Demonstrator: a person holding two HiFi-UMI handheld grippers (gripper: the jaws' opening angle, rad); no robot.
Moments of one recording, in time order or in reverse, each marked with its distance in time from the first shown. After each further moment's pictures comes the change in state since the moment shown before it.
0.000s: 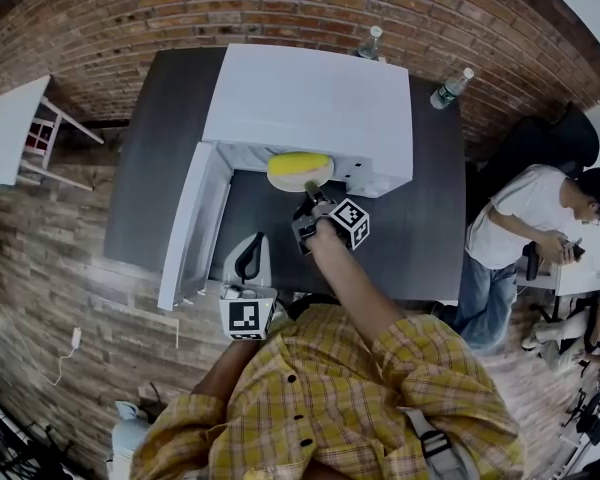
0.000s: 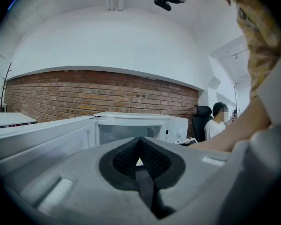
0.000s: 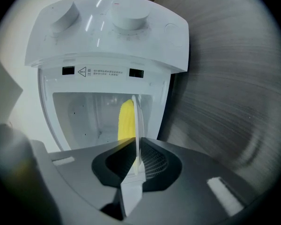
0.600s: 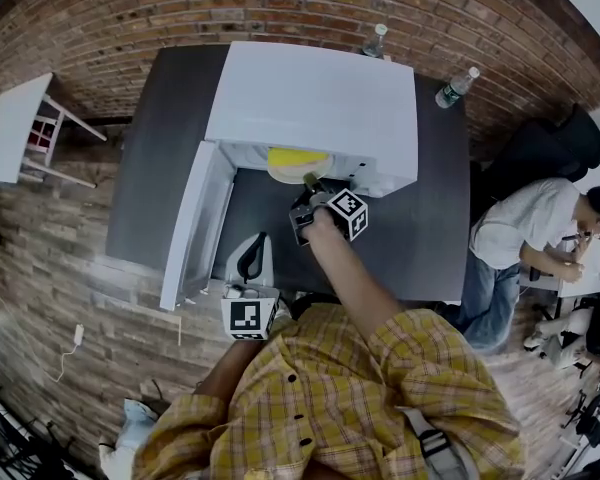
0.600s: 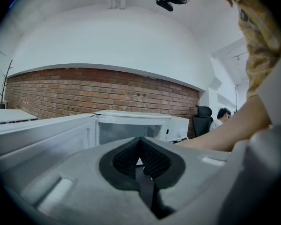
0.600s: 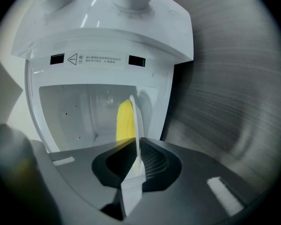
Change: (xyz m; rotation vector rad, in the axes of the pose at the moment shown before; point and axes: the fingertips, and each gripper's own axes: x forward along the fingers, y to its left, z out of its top) left arm 0.001 0.000 -0.003 -0.021 0.014 -0.003; right arm 0.021 0.003 -0.001 0.047 -0.015 -0.043
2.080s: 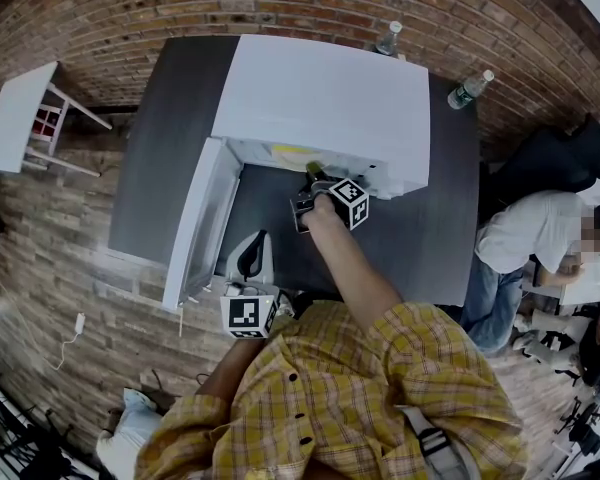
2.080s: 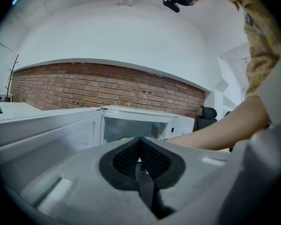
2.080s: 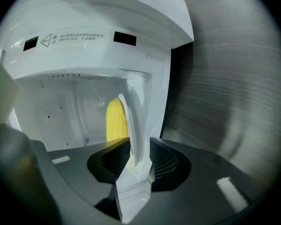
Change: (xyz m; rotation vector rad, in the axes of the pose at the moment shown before) left arm 0.003 0.016 -0.013 -0.076 0.042 0.047; right arm 0.030 -0.010 -0.001 0.081 -0.014 -0.085
